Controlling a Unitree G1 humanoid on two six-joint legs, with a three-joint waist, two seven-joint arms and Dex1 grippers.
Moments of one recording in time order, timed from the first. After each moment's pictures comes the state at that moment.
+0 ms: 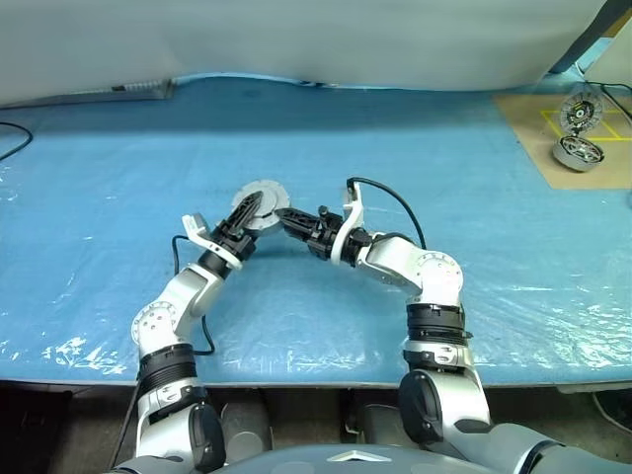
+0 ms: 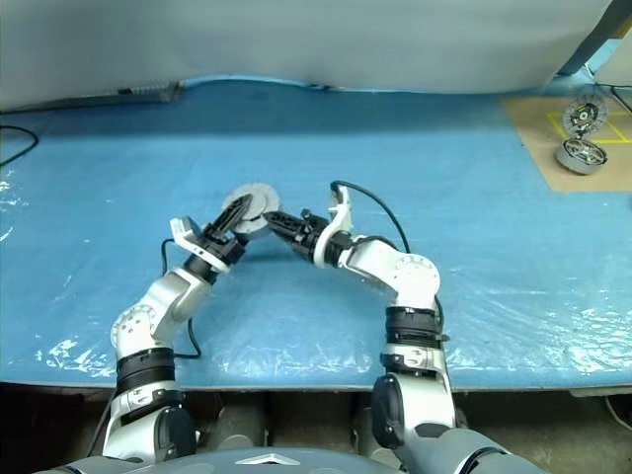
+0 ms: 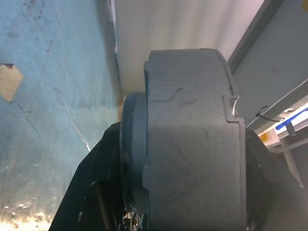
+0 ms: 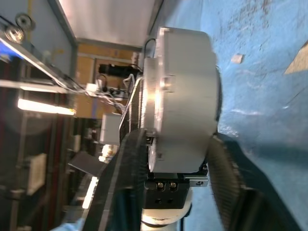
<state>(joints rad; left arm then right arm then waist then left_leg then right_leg) -0.38 0.01 0.52 0.22 -1.52 0.95 -0.11 -0.59 0.08 -0.23 0.11 1.31 1.16 -0.18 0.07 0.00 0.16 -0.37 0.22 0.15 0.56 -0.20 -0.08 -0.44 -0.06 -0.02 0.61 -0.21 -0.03</state>
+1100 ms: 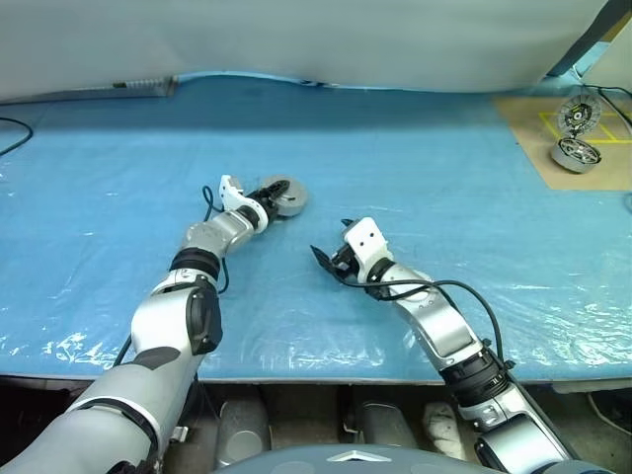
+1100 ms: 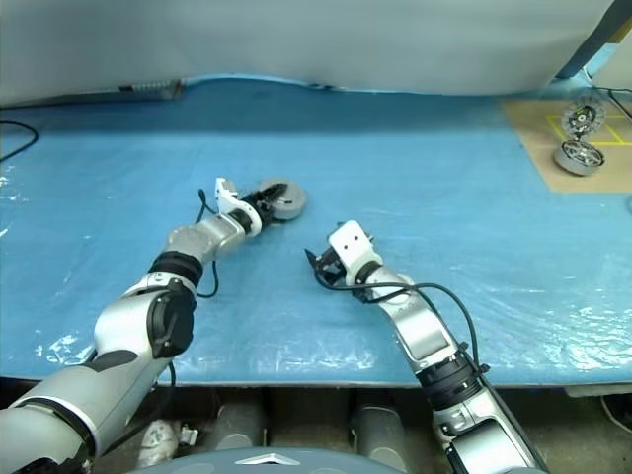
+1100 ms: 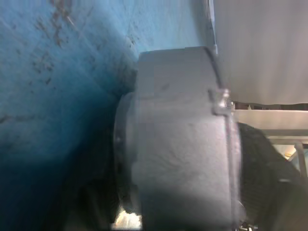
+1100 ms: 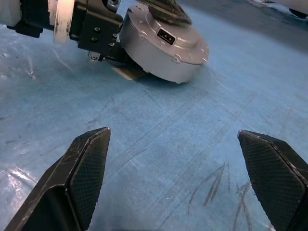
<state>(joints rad) -1.01 0.16 0.48 1.17 -0.85 0.54 -0.29 -0.31 -0.29 0.35 -0.03 0.07 0.28 0.29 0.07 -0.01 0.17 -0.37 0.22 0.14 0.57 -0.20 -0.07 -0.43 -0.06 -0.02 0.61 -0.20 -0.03</state>
